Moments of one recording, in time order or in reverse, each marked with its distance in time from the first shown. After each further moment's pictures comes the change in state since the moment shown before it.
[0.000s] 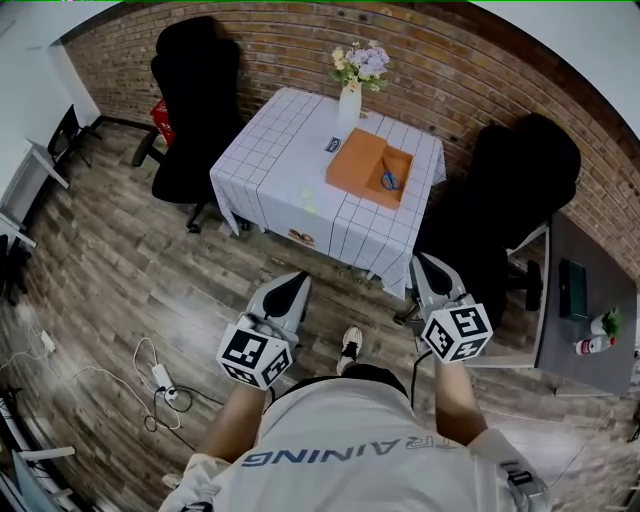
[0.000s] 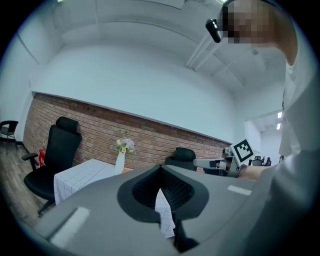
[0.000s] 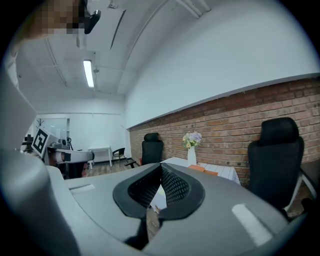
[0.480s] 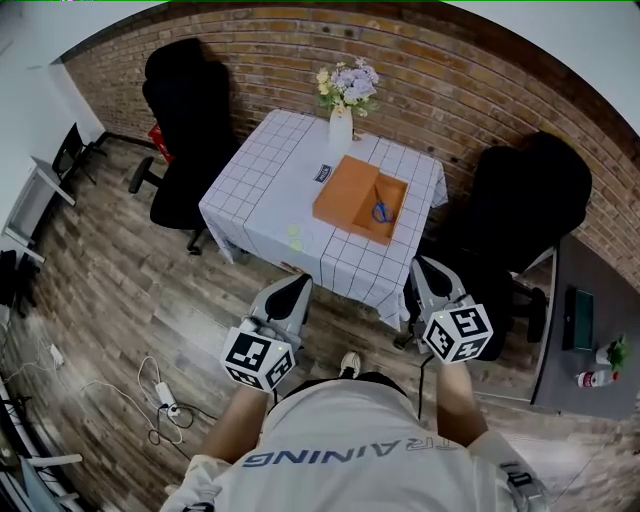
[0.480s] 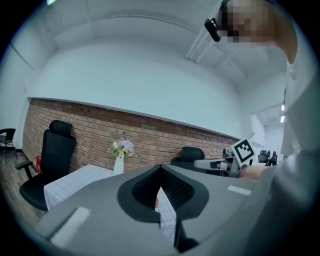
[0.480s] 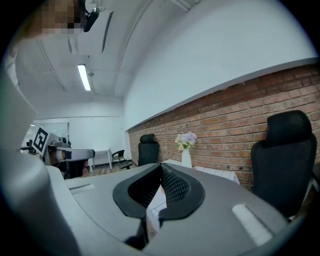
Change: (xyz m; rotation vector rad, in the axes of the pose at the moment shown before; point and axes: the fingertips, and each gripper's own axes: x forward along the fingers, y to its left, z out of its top) left arm 0.131 0.012 0.024 0.050 0.016 0.034; right arm 0.074 -0.109 0.025 0.032 0.000 0.032
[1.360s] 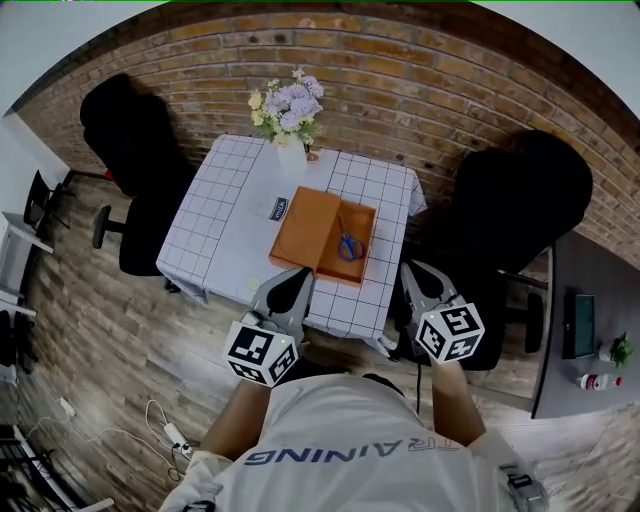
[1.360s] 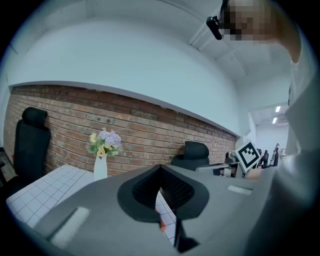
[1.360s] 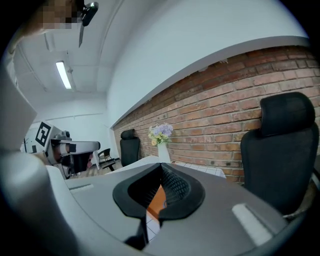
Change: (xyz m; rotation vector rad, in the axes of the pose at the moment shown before) left arm 0.221 0.025 -0.010 -0.002 0.083 -0.125; right arm 0.094 -0.159 -0.017 0.090 0.078 -0.123
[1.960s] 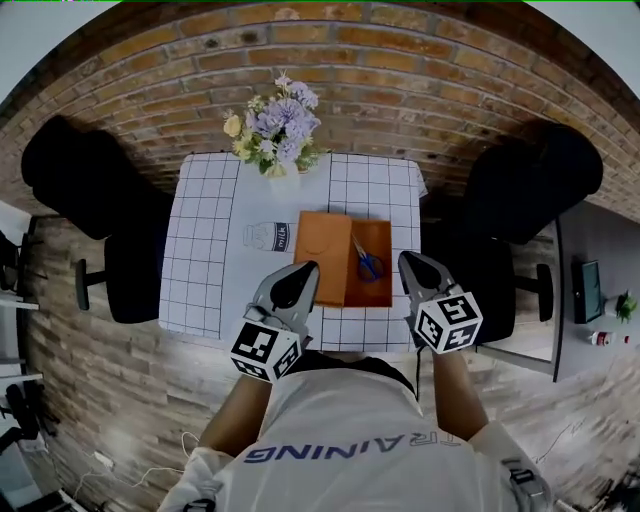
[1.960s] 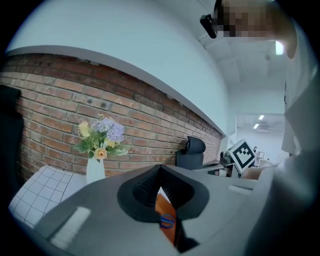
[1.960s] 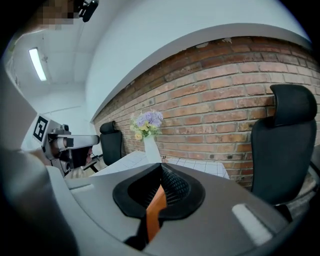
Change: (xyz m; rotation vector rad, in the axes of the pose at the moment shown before) left arm 0.097 0.131 0.007 -0.024 0.122 -0.225; right arm 0.139 -0.004 0.001 0.076 0.118 -0.188
